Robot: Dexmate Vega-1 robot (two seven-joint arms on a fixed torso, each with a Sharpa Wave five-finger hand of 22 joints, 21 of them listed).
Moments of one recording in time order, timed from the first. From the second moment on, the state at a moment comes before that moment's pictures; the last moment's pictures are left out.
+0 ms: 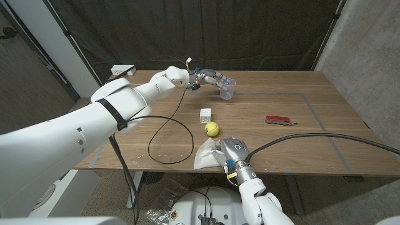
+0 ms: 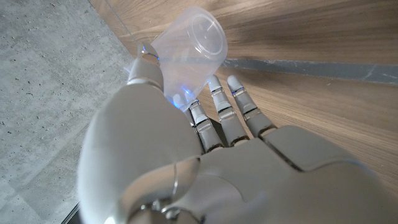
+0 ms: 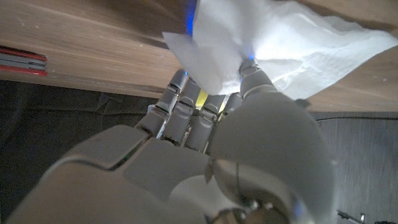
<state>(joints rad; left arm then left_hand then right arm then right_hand) -0.02 0.11 0.95 -0.36 -0.22 -0.35 -0.49 1.18 0.06 0.14 -0.14 0.17 0.54 -0.14 0.57 0.22 0.60 -0.19 0.32 0.28 0.66 -0.06 0.21 0.31 0.30 0.01 0.61 0.20 -1.38 -0.57 -0.79 -2.15 -1.01 -0.65 -0.30 1.16 0.09 0.24 -0.15 0.27 1.07 -0.16 0.37 0.19 0.98 -0.16 0.50 0.32 0.78 -0.09 0.58 0.53 0.35 -0.04 0.66 0.24</state>
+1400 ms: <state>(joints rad) 0.04 0.15 0.81 -0.37 -0.29 -0.56 -0.70 1.18 0.06 0.15 -0.14 0.17 0.54 -0.14 0.58 0.22 0.60 -0.19 0.32 0.29 0.66 -0.06 0.21 0.31 0.29 0.01 0.62 0.20 -1.24 -0.36 -0.50 -1.79 -0.24 0.09 -0.92 1.16 0.11 0.24 -0.14 0.25 1.06 -0.14 0.37 0.19 1.02 -0.12 0.52 0.35 0.82 -0.10 0.60 0.57 0.35 -0.04 0.71 0.25</state>
